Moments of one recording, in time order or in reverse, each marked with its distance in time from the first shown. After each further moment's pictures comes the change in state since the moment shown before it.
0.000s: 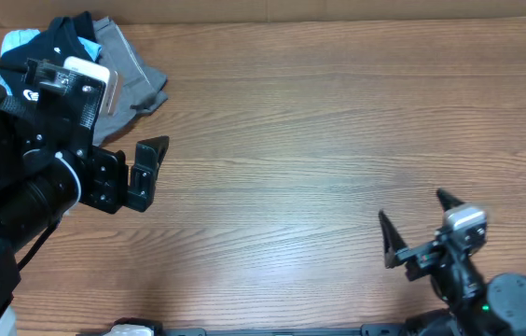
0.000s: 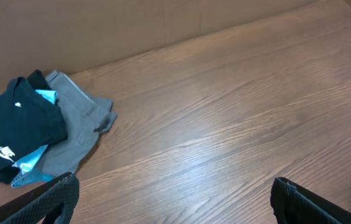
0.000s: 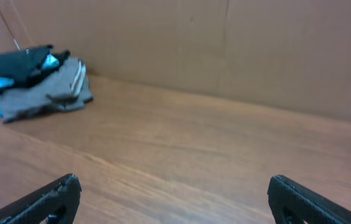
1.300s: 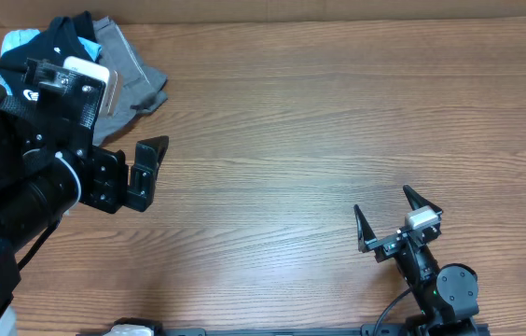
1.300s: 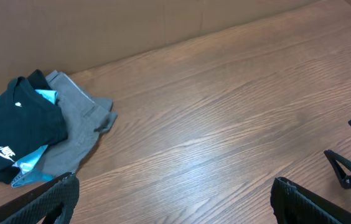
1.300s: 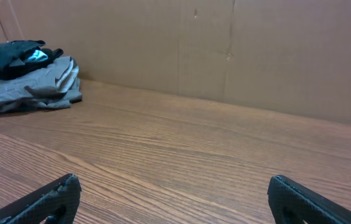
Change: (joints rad) left arm 0.000 0.000 0.000 0.000 0.000 0.000; right arm 0.000 -0.170 -0.556 0.533 -0.010 -0.010
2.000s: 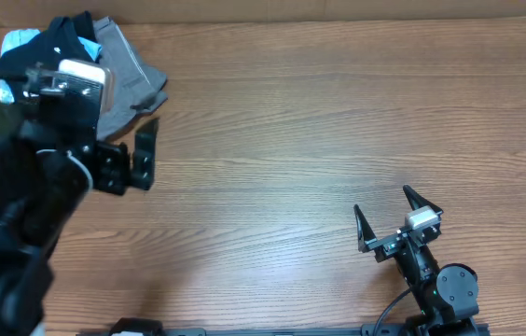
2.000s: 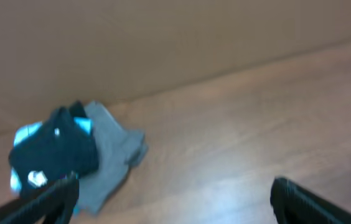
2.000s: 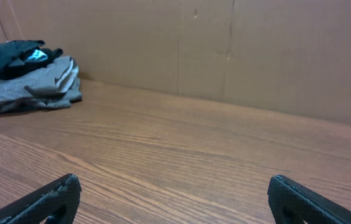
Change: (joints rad) left arm 0.011 -0.295 -0.636 0.568 -0.113 0.000; right arm 0.000 0.000 -0.001 0.002 -0.001 0.000
